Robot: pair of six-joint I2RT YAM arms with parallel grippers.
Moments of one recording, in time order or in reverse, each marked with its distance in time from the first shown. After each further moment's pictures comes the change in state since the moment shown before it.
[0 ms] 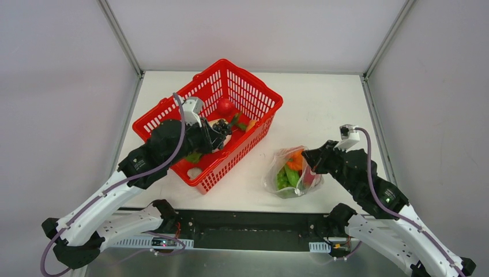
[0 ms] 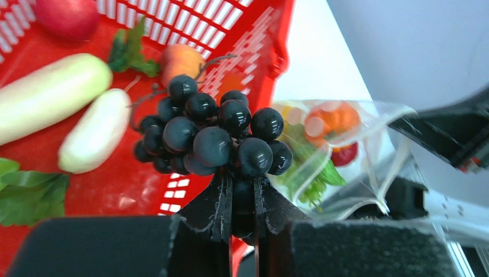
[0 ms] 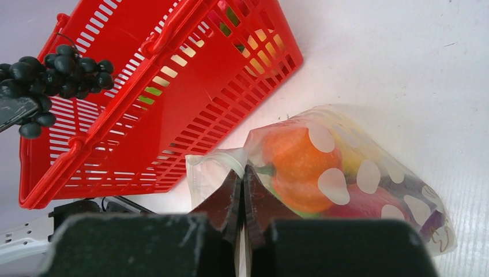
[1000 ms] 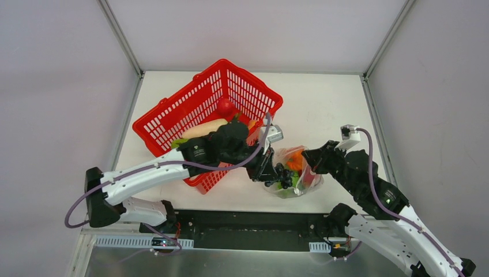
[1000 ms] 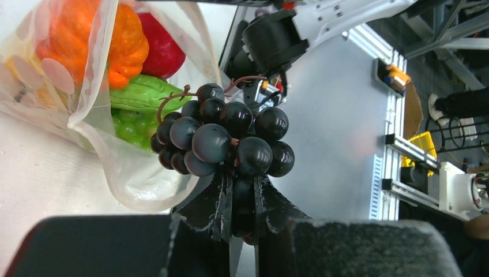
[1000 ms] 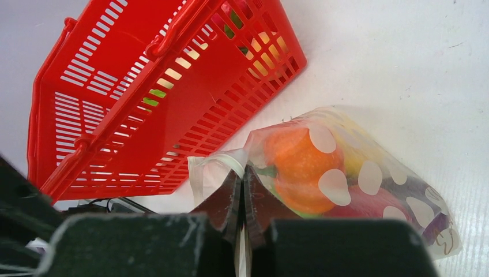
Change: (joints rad) left arm -0.304 0.393 0.145 0.172 0.589 0.150; right arm 0.000 -0.009 -0.011 0.017 -0.004 0.008
